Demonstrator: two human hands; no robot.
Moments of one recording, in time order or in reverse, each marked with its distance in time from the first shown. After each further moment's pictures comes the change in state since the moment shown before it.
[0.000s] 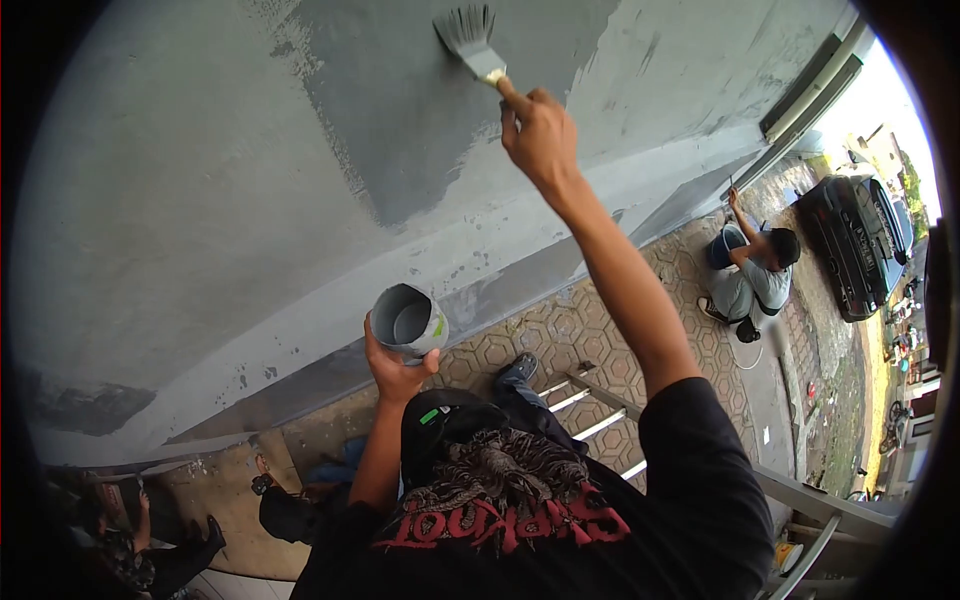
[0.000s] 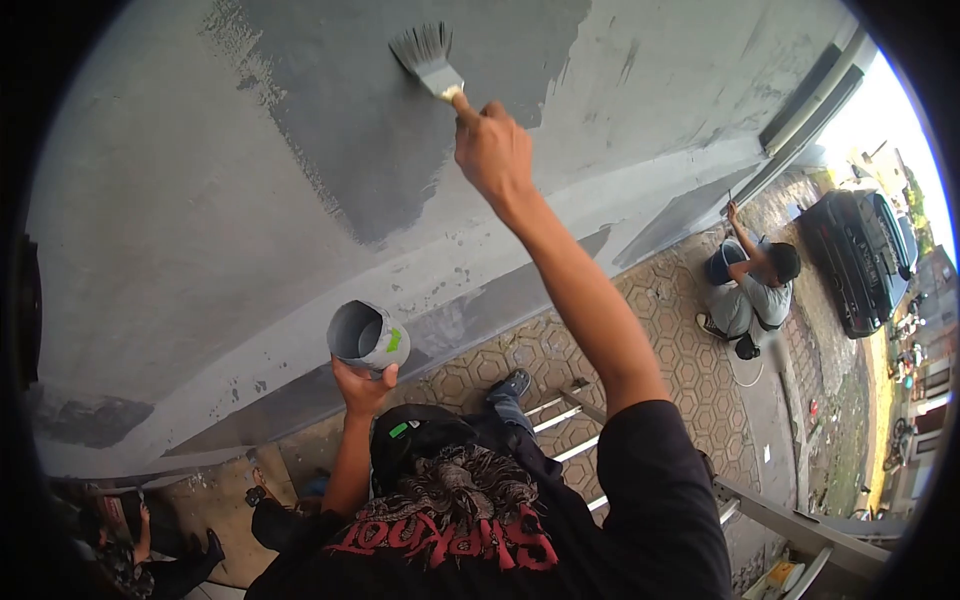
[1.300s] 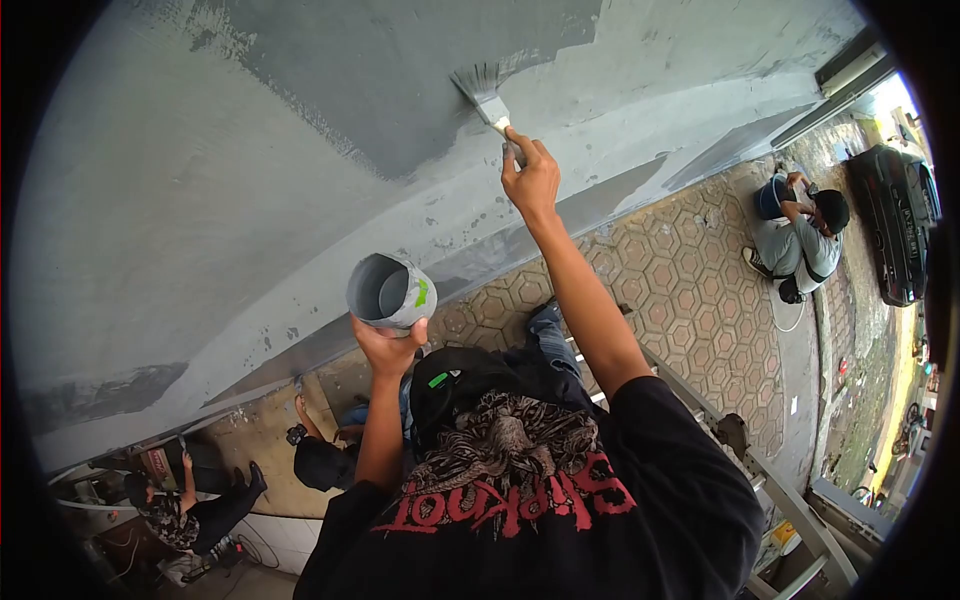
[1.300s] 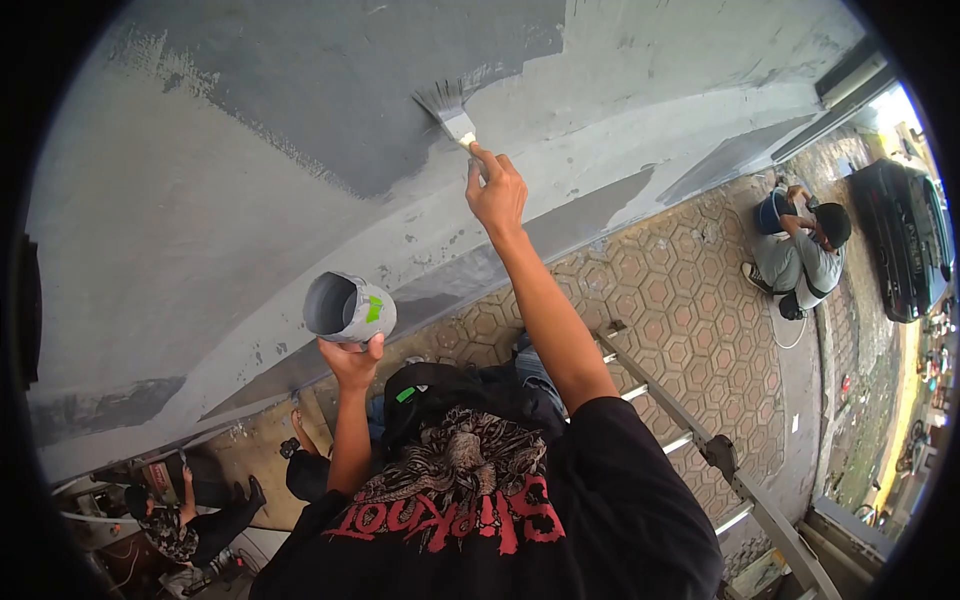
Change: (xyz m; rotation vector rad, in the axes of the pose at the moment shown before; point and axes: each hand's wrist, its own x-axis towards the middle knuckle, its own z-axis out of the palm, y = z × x) left_hand 0.001 -0.017 -0.018 0.154 0.028 -0.135; right_hand -0.177 0.051 0.111 0.286 -0.093 0.474
